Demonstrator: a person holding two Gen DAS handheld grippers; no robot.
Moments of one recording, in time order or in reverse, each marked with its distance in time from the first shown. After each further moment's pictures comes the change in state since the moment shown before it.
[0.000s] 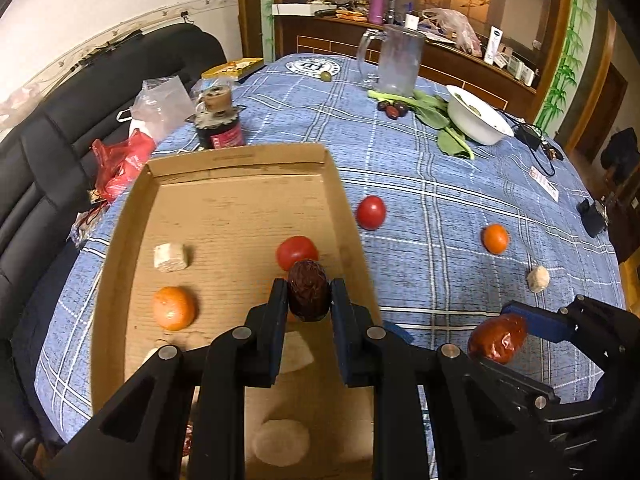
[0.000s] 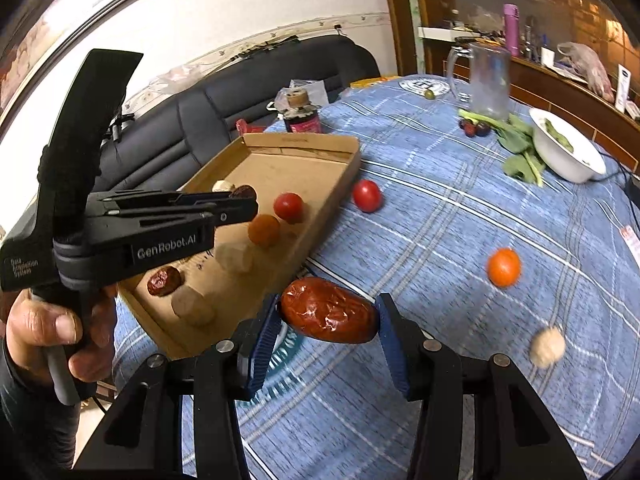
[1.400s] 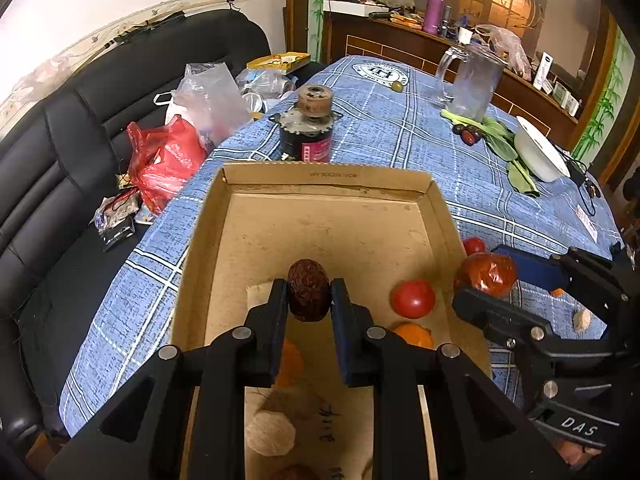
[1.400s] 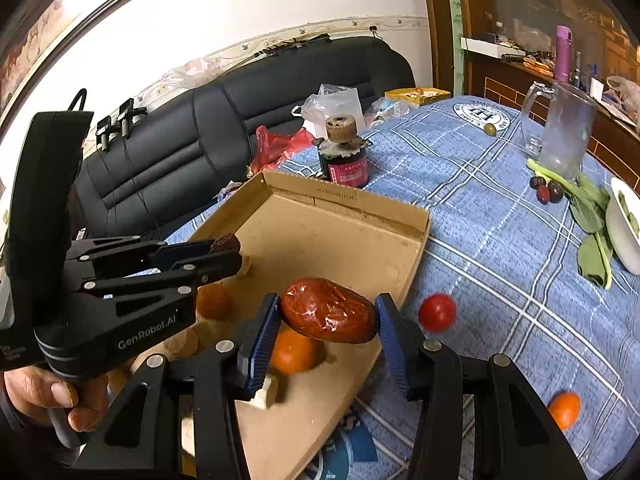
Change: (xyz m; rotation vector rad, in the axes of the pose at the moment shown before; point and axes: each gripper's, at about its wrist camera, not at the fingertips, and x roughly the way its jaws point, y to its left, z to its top) left arm 0.023 0.082 0.027 -0.095 0.013 0.068; right arm 0.084 0.028 0.094 -0.081 0.005 0.050
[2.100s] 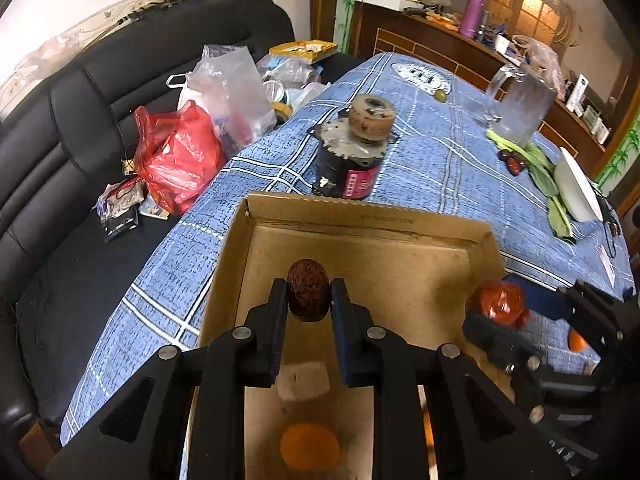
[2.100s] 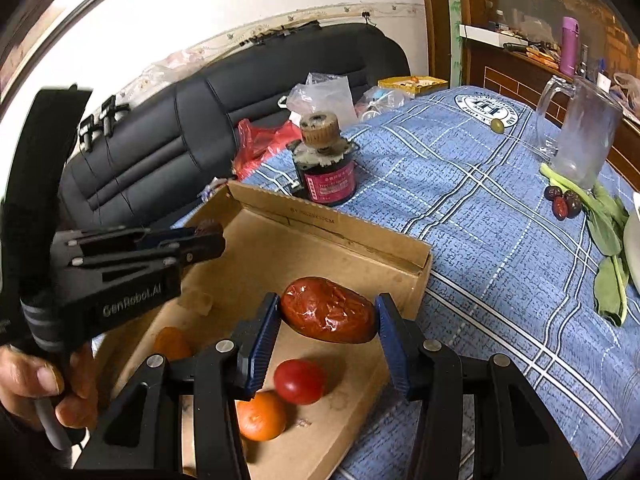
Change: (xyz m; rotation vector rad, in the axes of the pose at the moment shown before) left arm 0.046 0.026 0.042 -0.083 0.055 0.035; right arm 0.054 -0.015 0.030 0.003 0.064 -0.030
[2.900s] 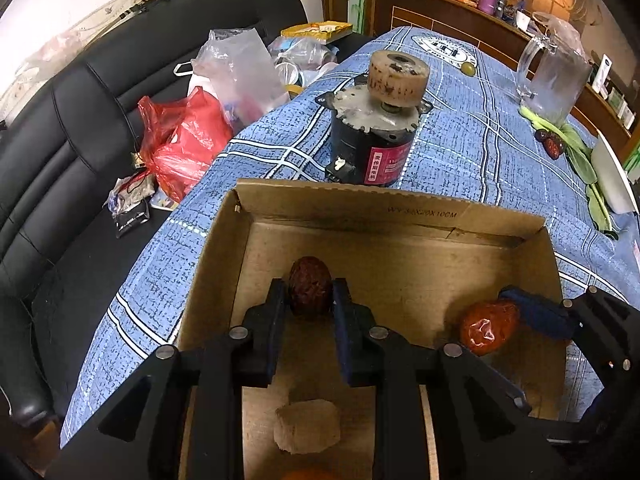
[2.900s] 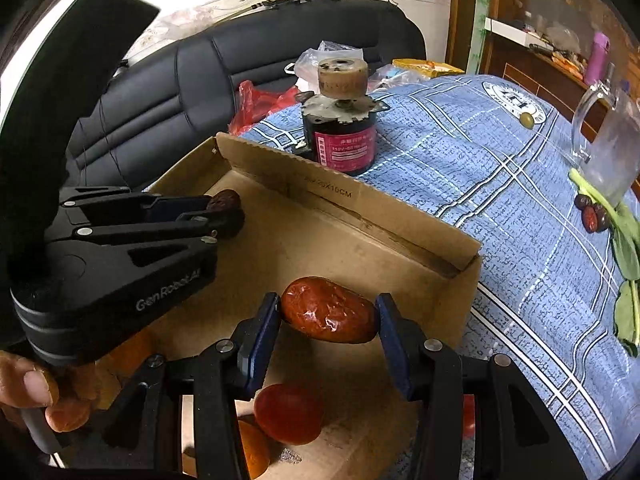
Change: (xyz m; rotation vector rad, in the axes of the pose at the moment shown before) left arm 0.040 -0.006 0.003 0.017 0.056 0.088; right arm 0.045 0.013 -0.001 -0.097 0.079 -0.036
